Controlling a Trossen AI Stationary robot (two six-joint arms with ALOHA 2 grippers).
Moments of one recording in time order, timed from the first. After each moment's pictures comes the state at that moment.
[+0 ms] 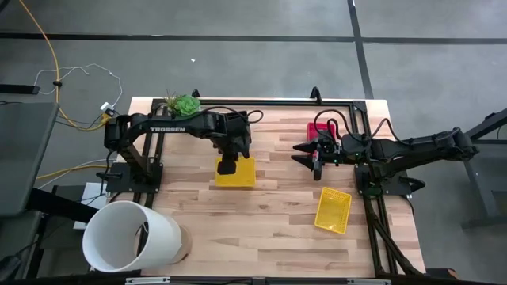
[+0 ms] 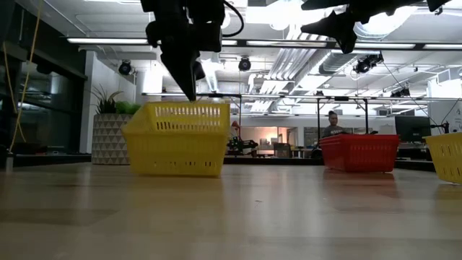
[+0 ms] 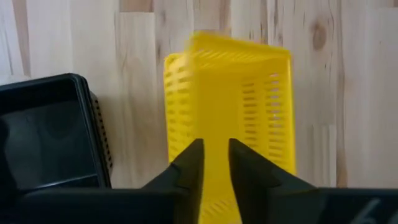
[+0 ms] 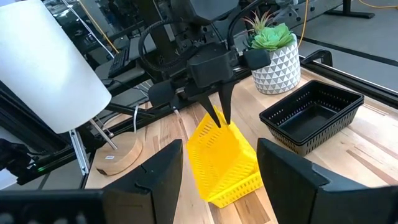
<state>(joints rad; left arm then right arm) 0.31 1.69 1.39 -0.96 0.15 0.19 0.07 0.89 0.63 0.06 0.20 0.42</state>
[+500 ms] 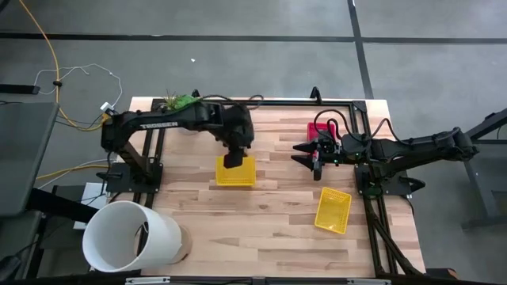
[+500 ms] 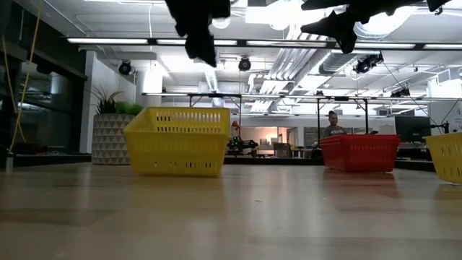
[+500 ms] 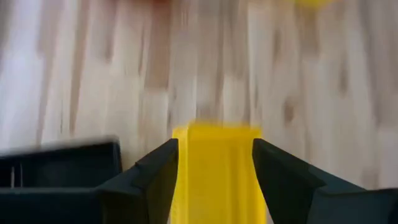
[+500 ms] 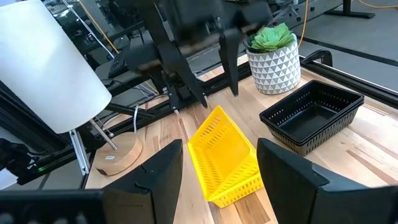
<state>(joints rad) 0.31 1.66 1.55 -0.94 0.16 0.11 0.07 0.89 0.63 0.06 0.20 0.42</state>
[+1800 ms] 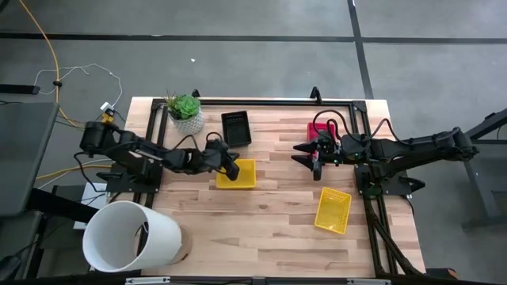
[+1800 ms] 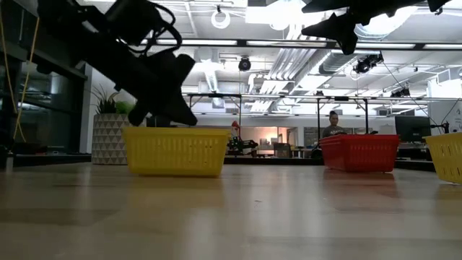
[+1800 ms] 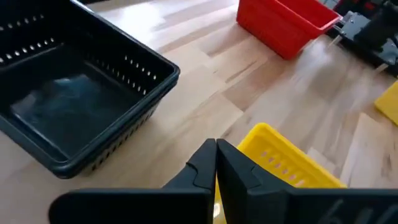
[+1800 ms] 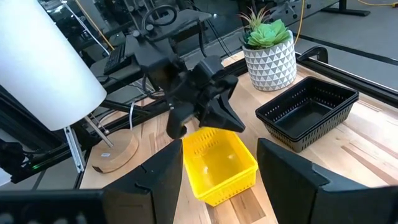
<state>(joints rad) 0.10 1.48 0.54 0.34 -0.47 -0.62 0.07 0.89 0.63 0.04 0.21 0.42</state>
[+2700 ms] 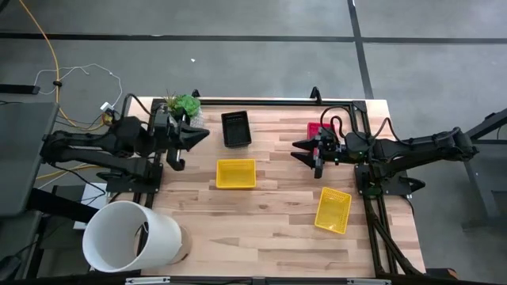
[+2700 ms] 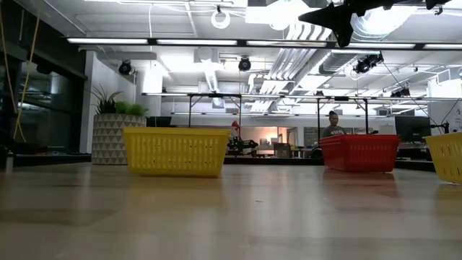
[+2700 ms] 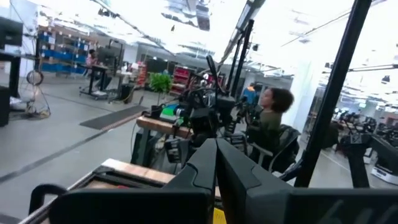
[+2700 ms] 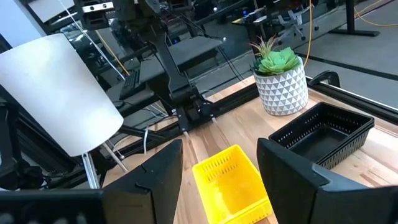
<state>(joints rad) 0.08 0.73 0.73 0.21 -0.14 -0.20 0.07 0.89 0.63 0.16 0.21 0.42</state>
